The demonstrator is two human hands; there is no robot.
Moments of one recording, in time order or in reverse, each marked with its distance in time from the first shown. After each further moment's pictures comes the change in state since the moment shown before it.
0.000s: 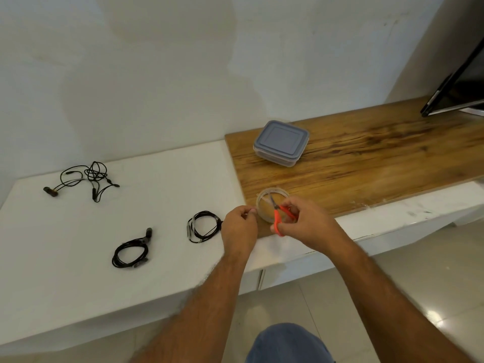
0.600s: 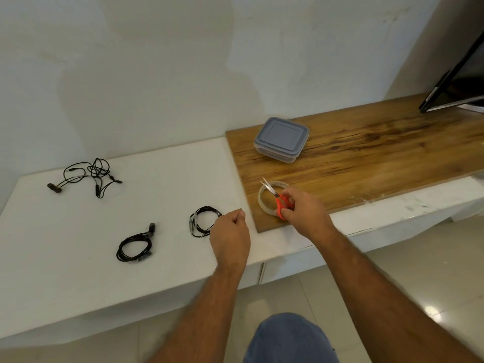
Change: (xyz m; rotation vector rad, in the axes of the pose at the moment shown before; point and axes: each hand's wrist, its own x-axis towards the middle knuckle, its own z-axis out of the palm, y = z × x) left_hand -0.030 -0.001 -0.024 0.174 0.162 0.073; right_hand 0.022 0.010 0.016 -0.103 0.133 -0.024
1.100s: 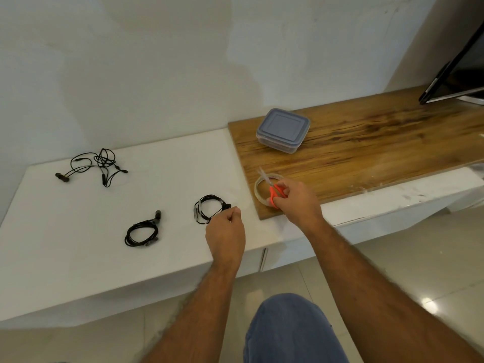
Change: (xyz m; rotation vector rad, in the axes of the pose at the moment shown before) left_hand -0.015 -0.014 -0.019 0.024 0.026 -0.031; right_hand -0.004 -0.015 0.015 0.125 0.050 0.074
